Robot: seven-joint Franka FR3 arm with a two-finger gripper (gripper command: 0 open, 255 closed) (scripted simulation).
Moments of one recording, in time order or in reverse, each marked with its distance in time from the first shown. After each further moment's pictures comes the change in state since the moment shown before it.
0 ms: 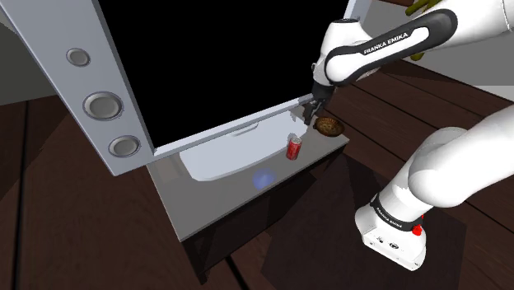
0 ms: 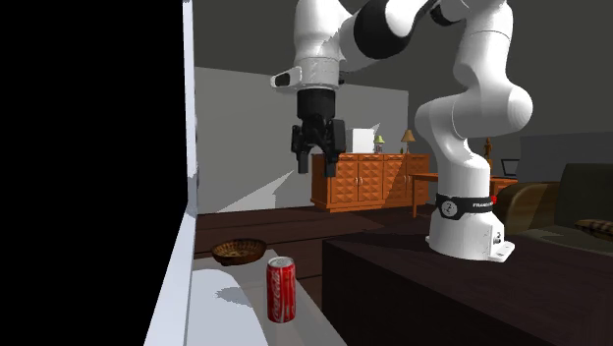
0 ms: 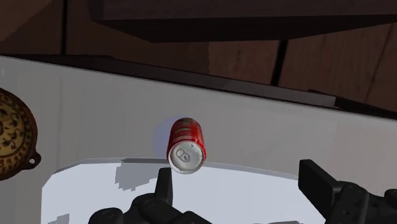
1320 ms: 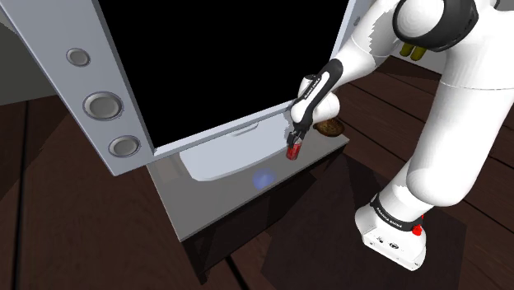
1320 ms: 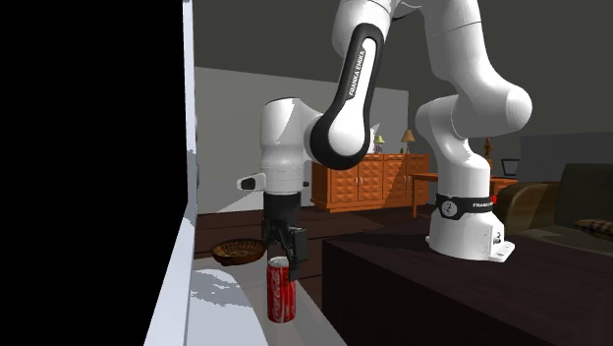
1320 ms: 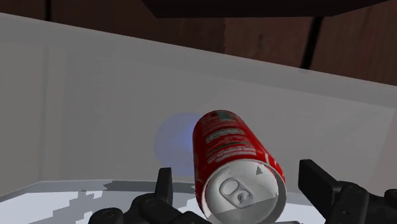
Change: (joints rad) arm -0.033 0.696 0.014 0.142 0.247 0.543 -0.234
